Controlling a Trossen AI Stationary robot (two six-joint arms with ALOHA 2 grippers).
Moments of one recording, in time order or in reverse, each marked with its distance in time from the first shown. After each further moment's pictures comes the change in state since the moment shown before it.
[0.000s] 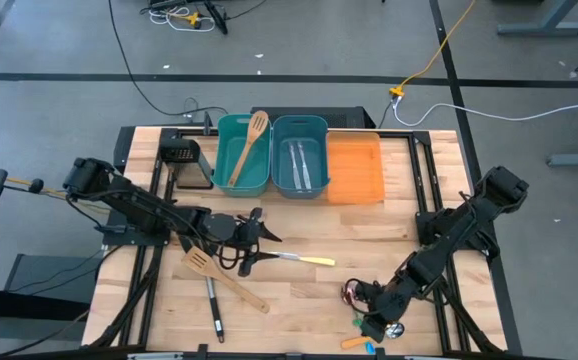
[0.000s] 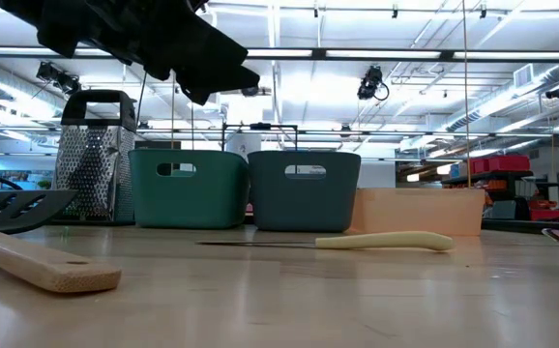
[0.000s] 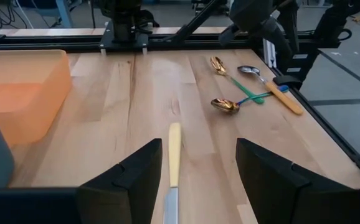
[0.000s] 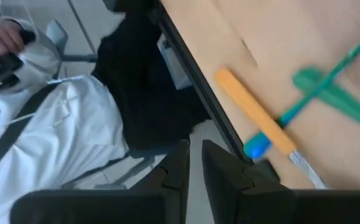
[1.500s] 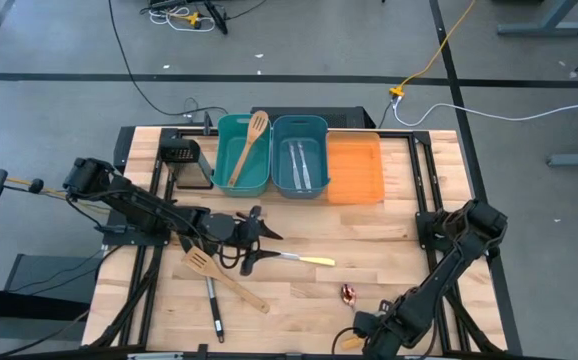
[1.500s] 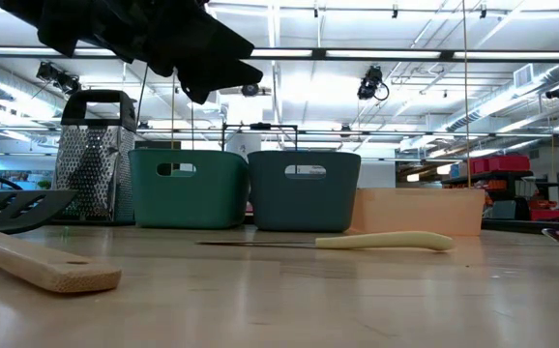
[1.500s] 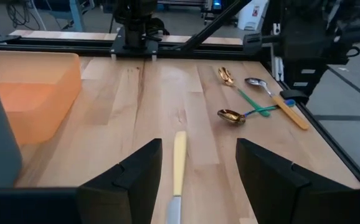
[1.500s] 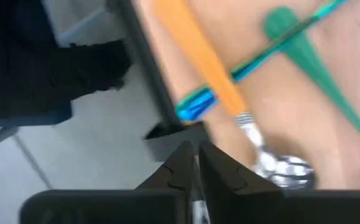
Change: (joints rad) left arm 0.000 0.000 0.000 0.030 -0.042 -0.045; right arm 0.105 0.341 0.470 -0.637 -0.022 -0.246
